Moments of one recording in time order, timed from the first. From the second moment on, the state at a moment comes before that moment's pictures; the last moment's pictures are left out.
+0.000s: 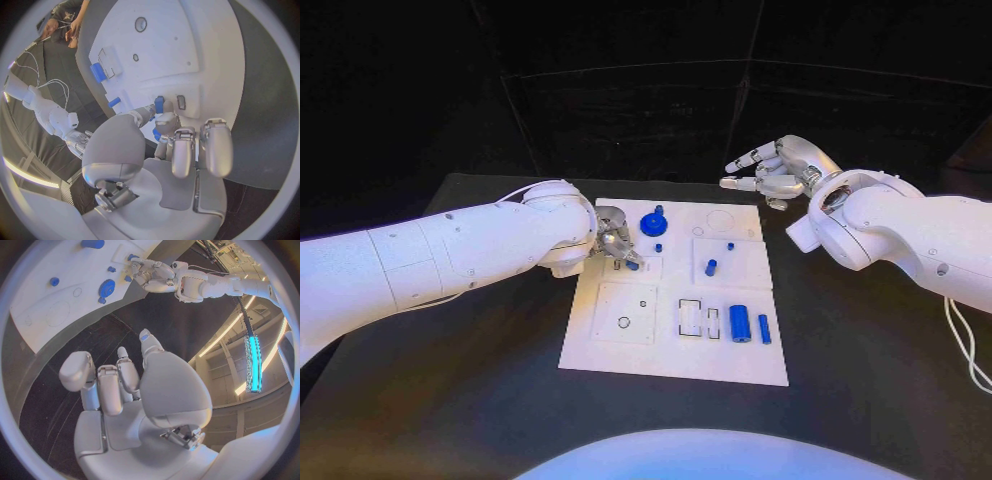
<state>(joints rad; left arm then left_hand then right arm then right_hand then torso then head) 1.27 -0.63 -0.11 1.34 -1.08 0.12 -0.52 1.12 -0.08 0.56 0.08 0.12 0.90 0.05 0.65 0.61 1.32 -0.04 1.09 0.99 1.47 -0.09 1.57 1.31 0.07 1.46 0.02 1.41 1.30 1.27 -0.83 -0.03 1.50 -0.82 -0.44 -0.01 1.31 -0.04 -0.03 0.11 0.23 0.90 0.16 0.12 0.07 1.37 0.07 1.32 1.26 1.47 0.00 1.47 1.31 0.09 1.32 0.10 1.31 0.98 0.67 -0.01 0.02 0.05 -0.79</state>
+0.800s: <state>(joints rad) 1.27 -0.59 -0.10 1.29 -1.08 0.16 -0.52 1.01 -0.09 0.64 0.02 0.12 0.94 0.02 0.66 0.61 1.35 -0.05 1.13 1.03 1.47 -0.09 1.57 1.31 0.07 1.46 0.01 1.41 1.30 1.27 -0.83 -0.03 1.50 -0.82 -0.44 -0.01 1.30 -0.03 -0.04 0.11 0.23 0.90 0.16 0.12 0.07 1.37 0.07 1.32 1.26 1.47 0.00 1.46 1.31 0.09 1.32 0.10 1.31 0.98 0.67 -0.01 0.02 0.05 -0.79</state>
